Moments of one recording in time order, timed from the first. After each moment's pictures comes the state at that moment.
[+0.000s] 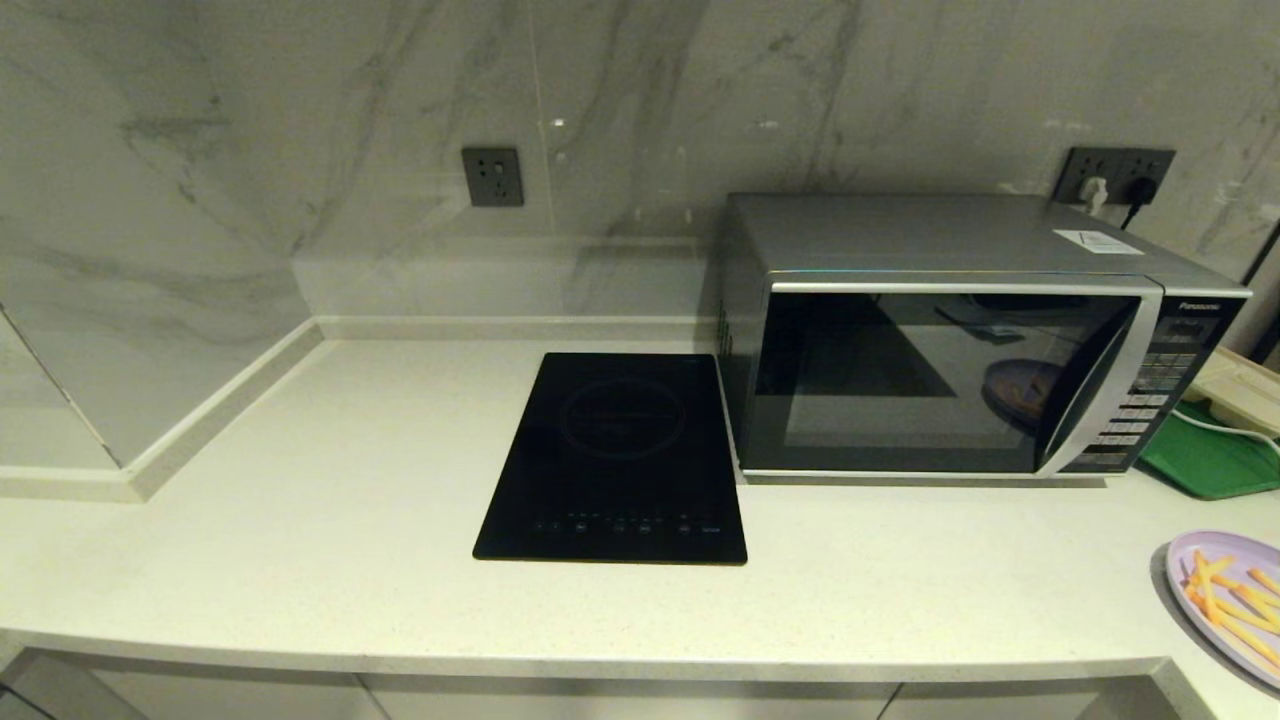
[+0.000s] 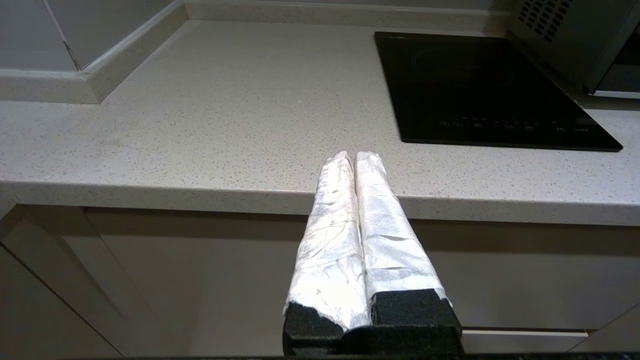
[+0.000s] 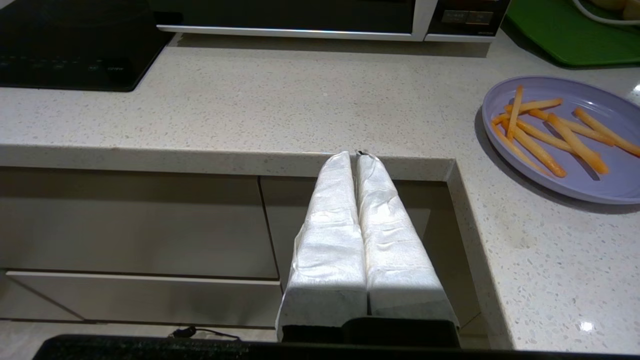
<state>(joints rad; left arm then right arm) 0.00 0.00 0.00 -0.01 0.01 -0.05 0.01 0.00 -0.07 0.16 -0.02 0.03</state>
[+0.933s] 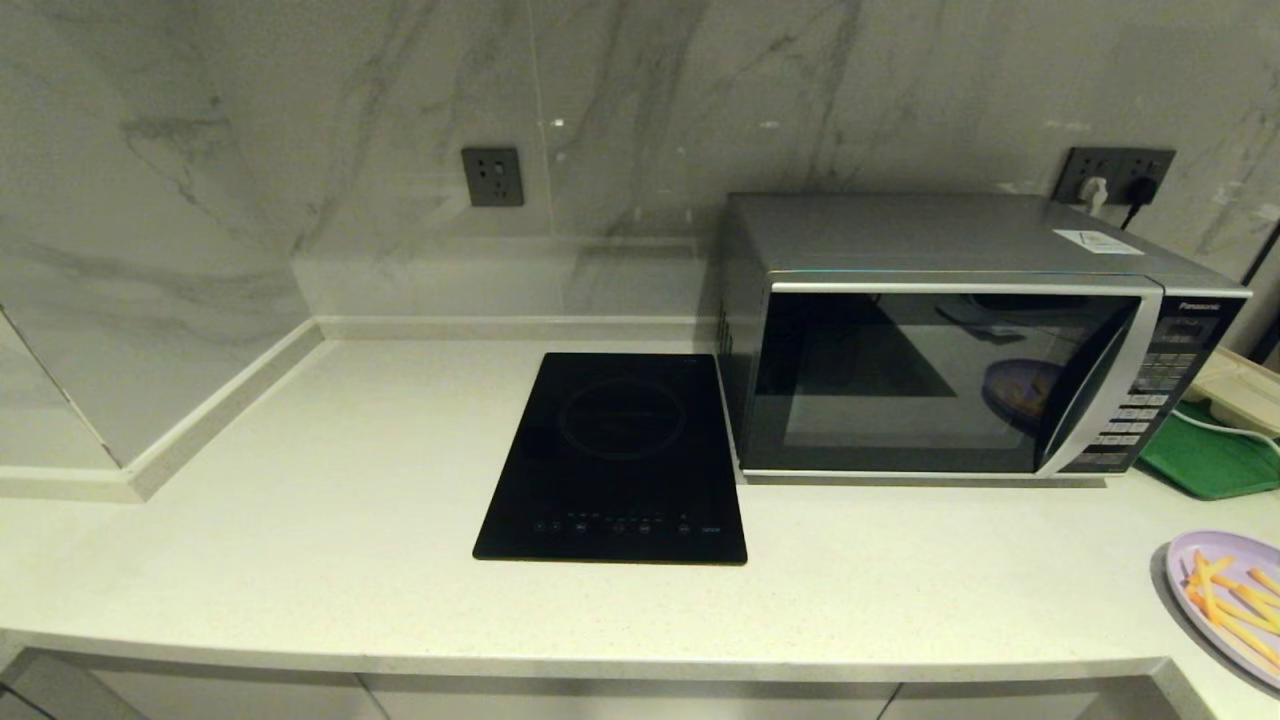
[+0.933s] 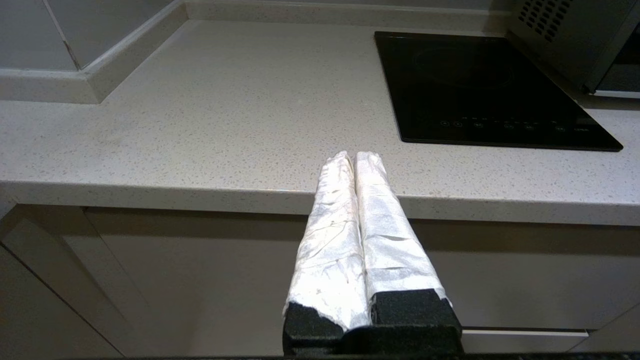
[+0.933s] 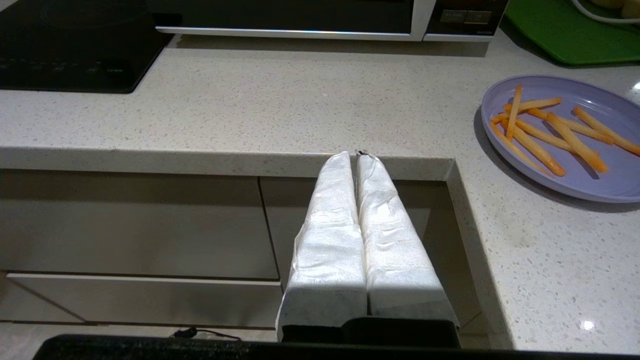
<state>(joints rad) 0.00 0.00 0.00 -0.01 0.01 -0.05 0.01 0.00 -0.07 0.17 -0.03 0.03</state>
